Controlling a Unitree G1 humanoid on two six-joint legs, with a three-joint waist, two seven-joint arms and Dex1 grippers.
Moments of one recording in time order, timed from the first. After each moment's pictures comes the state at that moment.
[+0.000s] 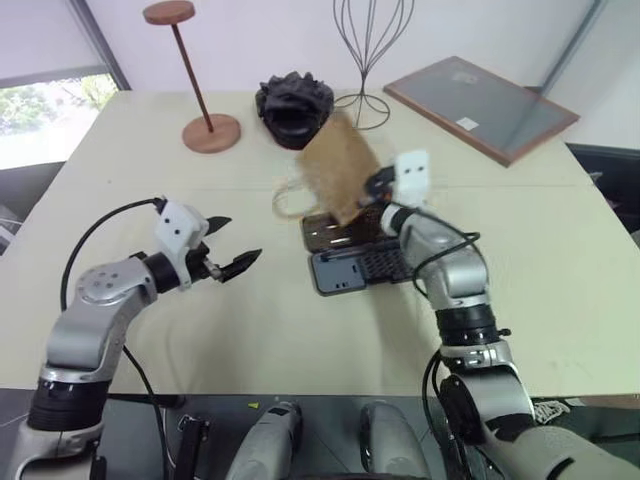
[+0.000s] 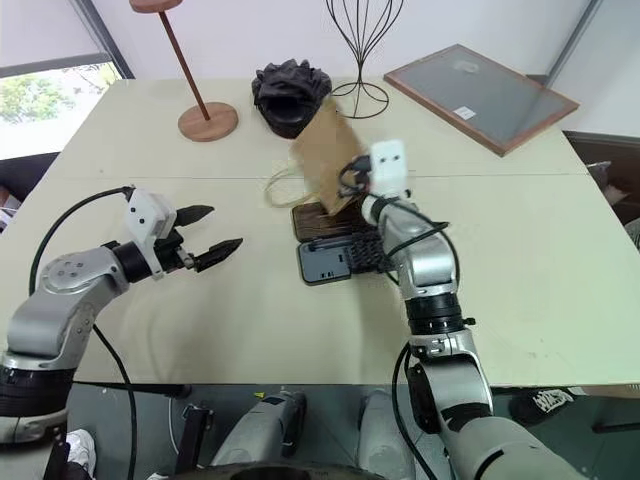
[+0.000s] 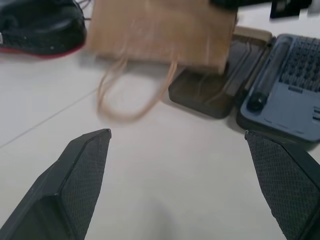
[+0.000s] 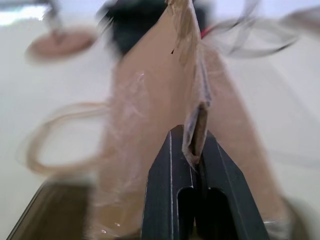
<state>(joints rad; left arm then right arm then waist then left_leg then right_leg) -0.25 0.64 0.10 -0.23 -0.39 0.44 -0.76 -0.70 -0.14 -0.11 0.09 0.17 0.54 0.07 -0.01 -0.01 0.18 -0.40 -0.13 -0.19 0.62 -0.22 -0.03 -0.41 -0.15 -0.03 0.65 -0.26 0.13</state>
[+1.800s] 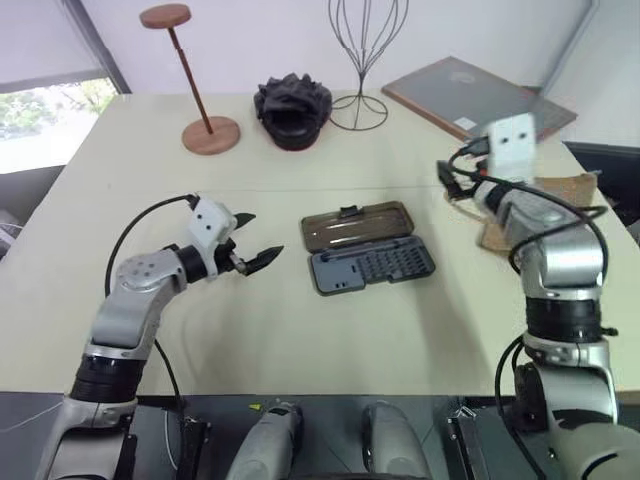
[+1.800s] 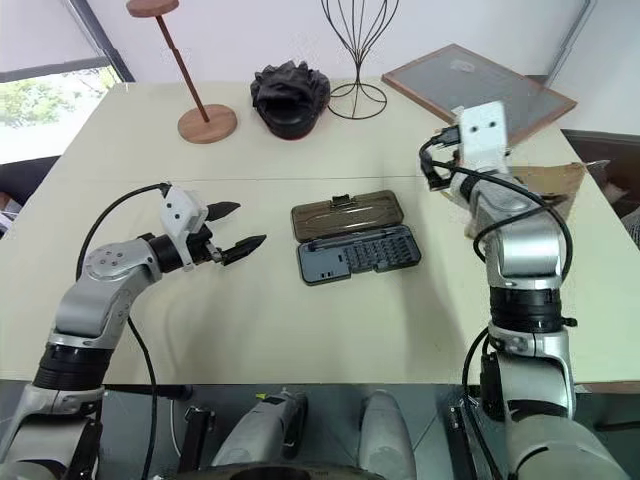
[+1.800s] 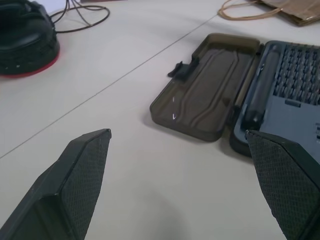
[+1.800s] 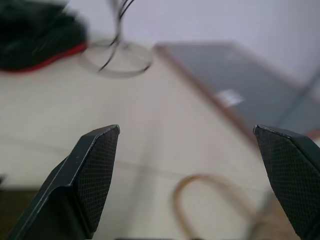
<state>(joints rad) -0.36 0.55 0.02 -0.08 -0.31 0.35 -0.78 -0.72 -0.51 -0.10 0.04 0.14 0.79 0.26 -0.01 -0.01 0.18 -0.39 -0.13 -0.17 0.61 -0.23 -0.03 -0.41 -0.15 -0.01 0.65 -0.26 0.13</state>
